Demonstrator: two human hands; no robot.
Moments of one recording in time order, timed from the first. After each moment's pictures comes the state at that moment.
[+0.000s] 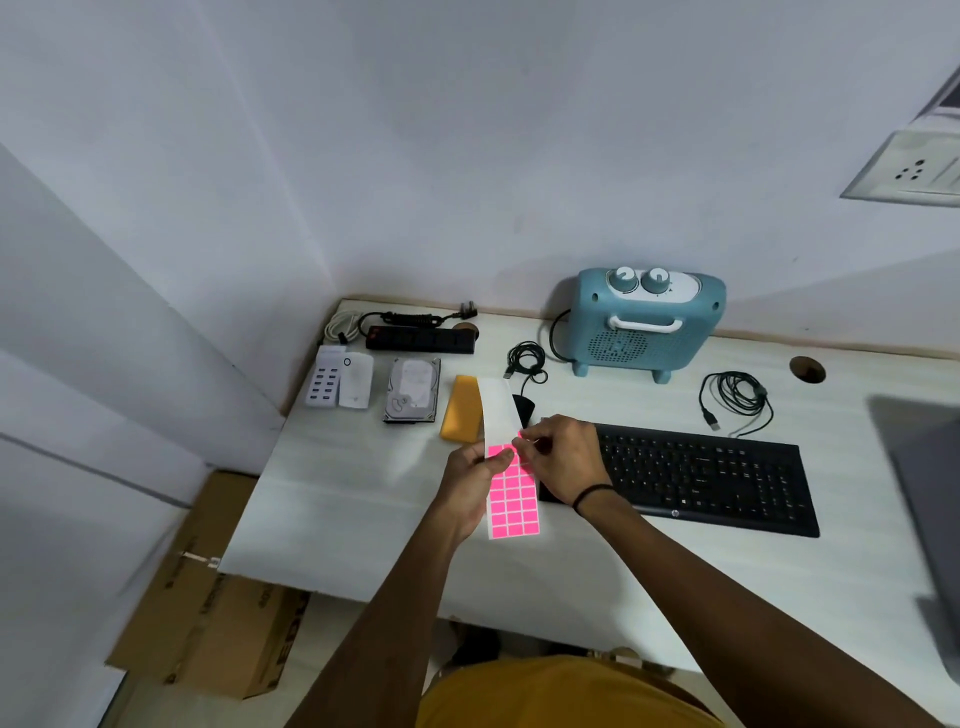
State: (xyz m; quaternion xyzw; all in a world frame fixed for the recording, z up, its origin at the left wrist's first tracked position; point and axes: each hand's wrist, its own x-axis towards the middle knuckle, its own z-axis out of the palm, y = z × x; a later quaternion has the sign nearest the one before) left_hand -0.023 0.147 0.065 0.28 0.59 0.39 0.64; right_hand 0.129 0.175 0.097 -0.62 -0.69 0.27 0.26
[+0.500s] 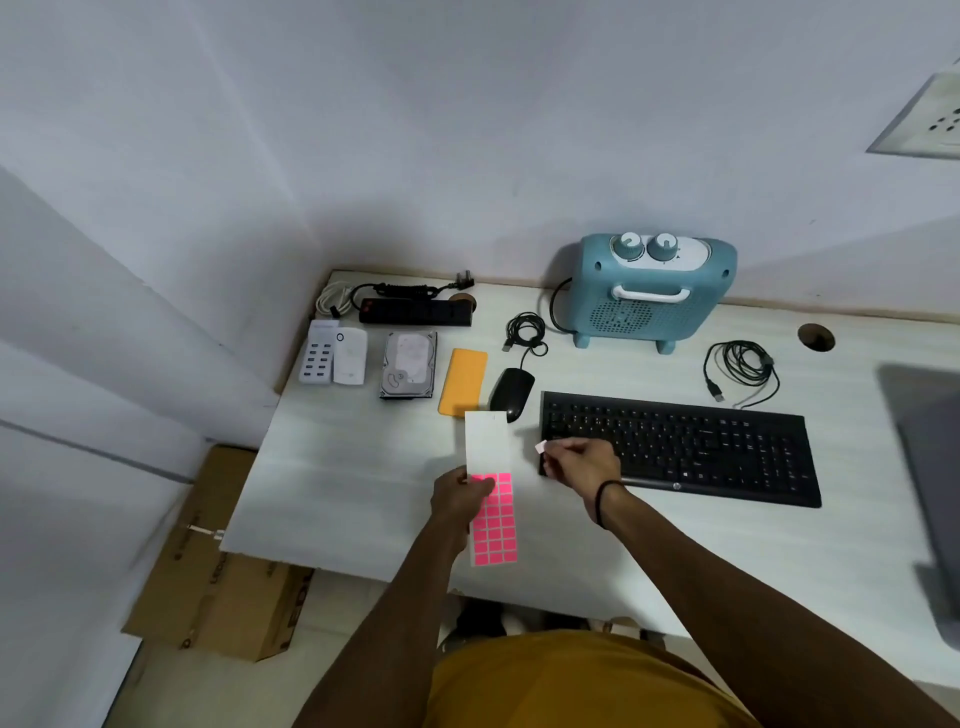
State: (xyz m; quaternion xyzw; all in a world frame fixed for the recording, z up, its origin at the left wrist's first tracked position) left_hand -0.034 0.121 0.002 0.21 0.72 0.29 0.59; right_hand 0.146 0.162 0.038 -0.72 -0.30 0.54 0.31
